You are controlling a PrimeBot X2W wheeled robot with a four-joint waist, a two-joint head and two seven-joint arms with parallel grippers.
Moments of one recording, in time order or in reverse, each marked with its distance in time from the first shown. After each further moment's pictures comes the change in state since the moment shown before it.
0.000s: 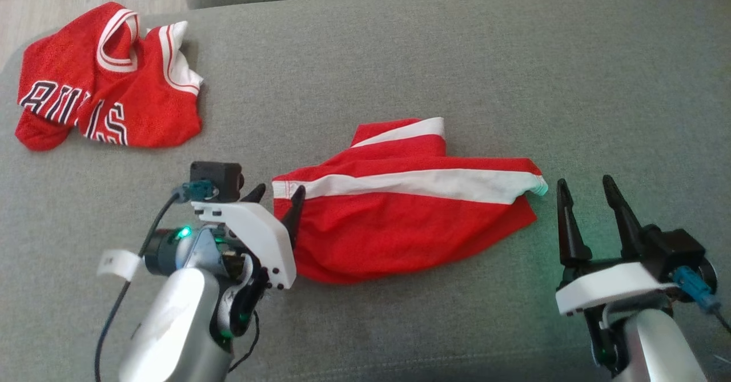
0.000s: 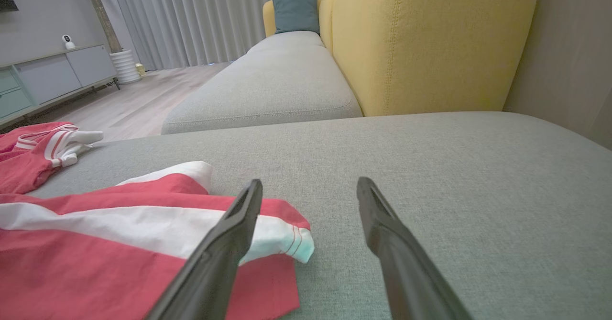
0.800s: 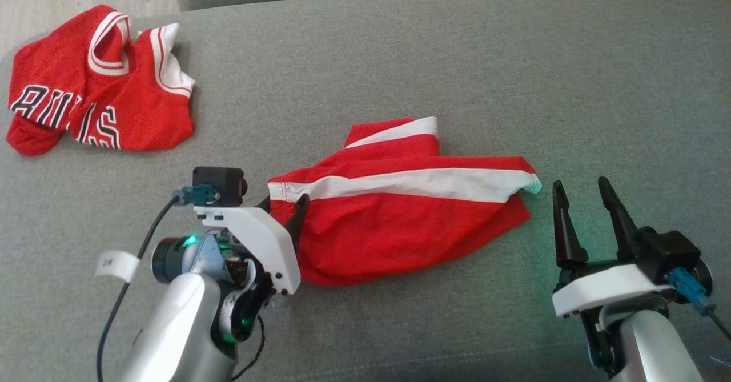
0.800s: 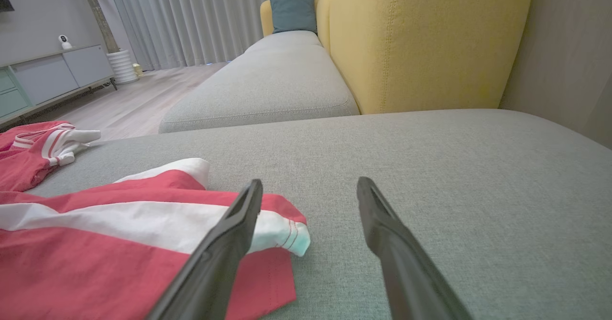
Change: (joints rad) left arm 0.019 -0.002 -0.003 -0.020 -0.054 0.006 0.033; right arm -0.005 0.000 0.011 0.015 0.000 0.000 -0.013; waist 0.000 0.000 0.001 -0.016
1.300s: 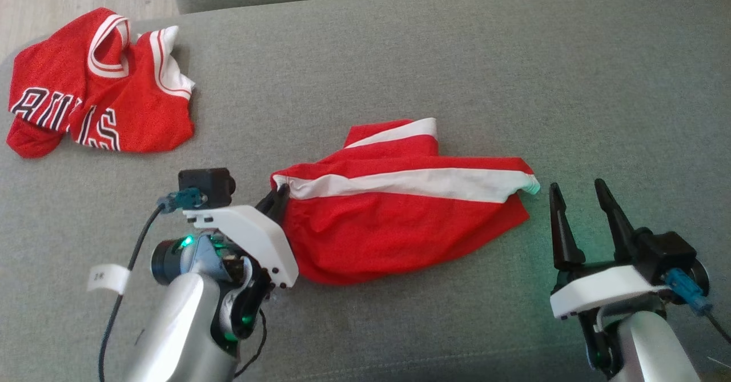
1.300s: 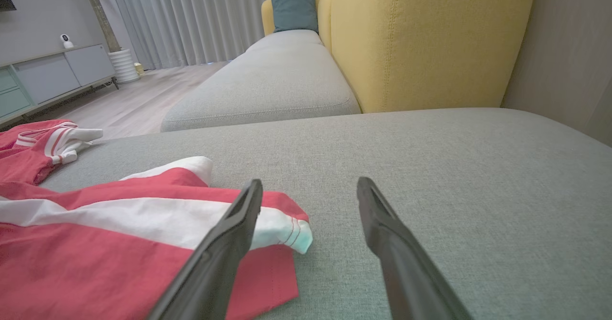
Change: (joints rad) left arm -0.002 -0.029 0.027 0.036 -0.034 0.012 -0.103; right arm 0.000 0.000 0.008 0.009 0.000 0.000 0.000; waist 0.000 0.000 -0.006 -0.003
